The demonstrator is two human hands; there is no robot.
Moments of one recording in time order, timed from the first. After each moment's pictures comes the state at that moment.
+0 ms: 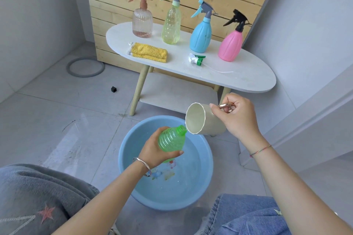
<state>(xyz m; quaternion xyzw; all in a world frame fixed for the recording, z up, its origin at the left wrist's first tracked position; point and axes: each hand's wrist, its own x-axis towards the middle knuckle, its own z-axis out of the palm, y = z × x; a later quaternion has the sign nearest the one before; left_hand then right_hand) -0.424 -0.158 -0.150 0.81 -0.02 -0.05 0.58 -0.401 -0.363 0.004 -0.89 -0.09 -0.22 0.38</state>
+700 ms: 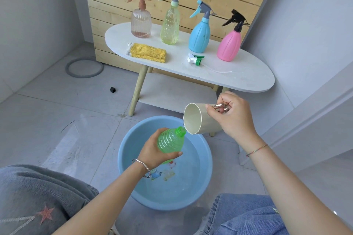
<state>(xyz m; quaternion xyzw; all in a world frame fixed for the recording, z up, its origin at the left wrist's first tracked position) -0.426 -0.158 -0.153 0.81 -0.02 -0.05 0.58 -0.401 -0.359 0.004 -0.90 -0.13 -0.24 0.34</state>
